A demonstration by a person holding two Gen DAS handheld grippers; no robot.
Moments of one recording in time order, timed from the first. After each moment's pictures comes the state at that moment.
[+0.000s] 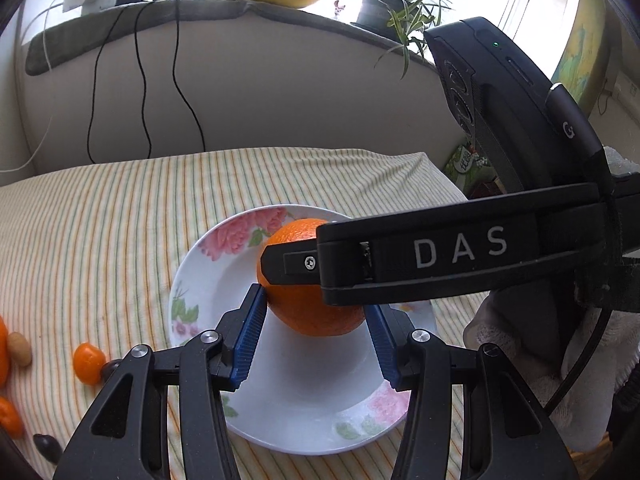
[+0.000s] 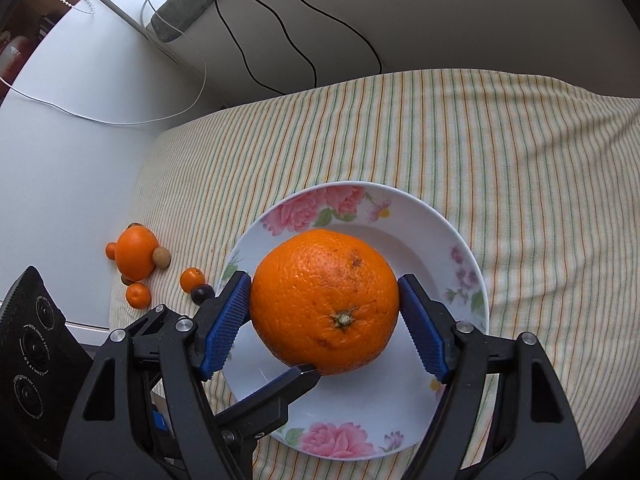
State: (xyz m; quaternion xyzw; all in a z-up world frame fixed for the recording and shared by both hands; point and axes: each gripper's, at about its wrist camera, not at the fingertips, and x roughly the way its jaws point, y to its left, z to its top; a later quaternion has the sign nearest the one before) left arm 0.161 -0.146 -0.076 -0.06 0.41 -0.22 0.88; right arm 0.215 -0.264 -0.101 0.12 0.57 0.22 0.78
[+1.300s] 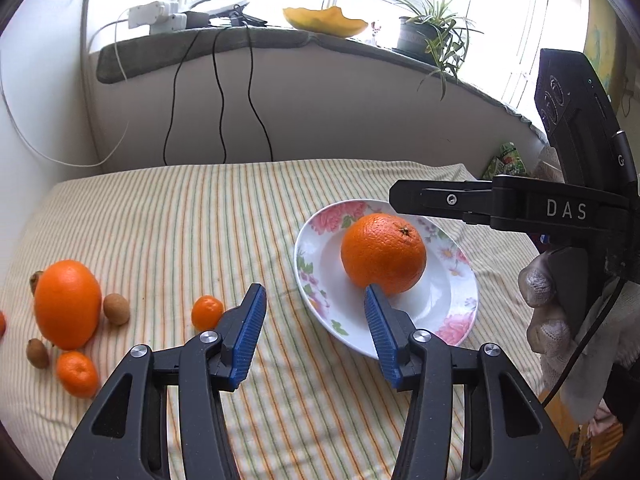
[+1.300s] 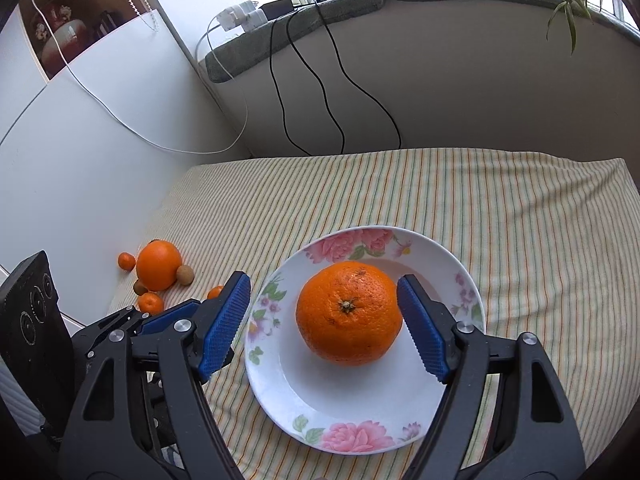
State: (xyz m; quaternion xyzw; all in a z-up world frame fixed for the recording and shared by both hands) left arm 0.094 -0.079 -0.059 -0.04 0.38 -0.15 0.91; right arm 0.158 -0.249 -0.057 0.09 0.43 0.23 0.87
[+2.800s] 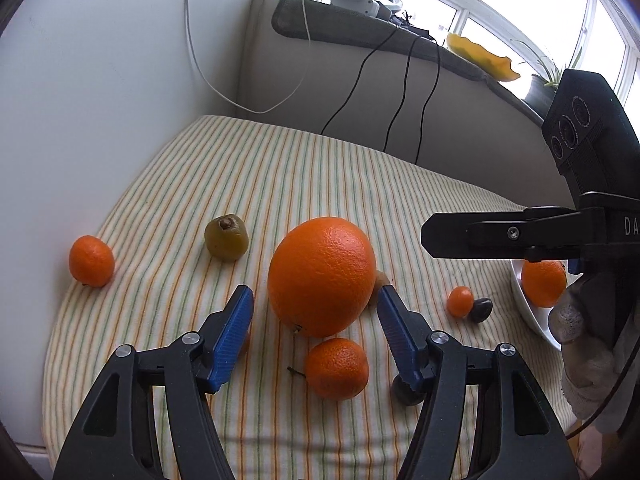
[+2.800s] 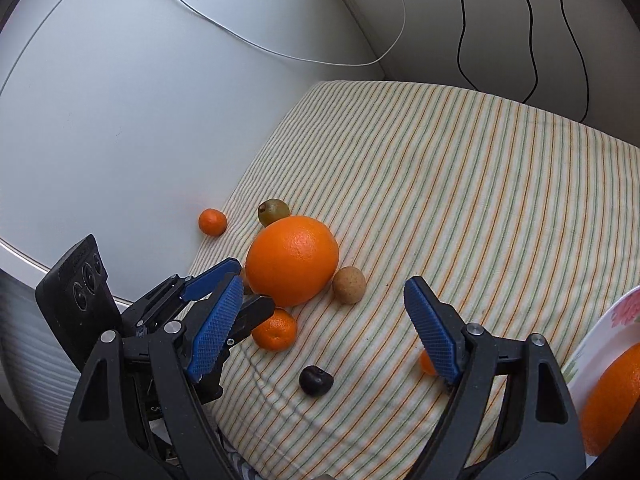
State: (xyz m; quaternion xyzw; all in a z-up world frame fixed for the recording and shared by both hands) left arm 0.097 0.101 -0.097 -0.13 0.40 -0.02 0.91; right arm 0.201 -0.037 -0.091 0.07 0.53 0.40 0.74
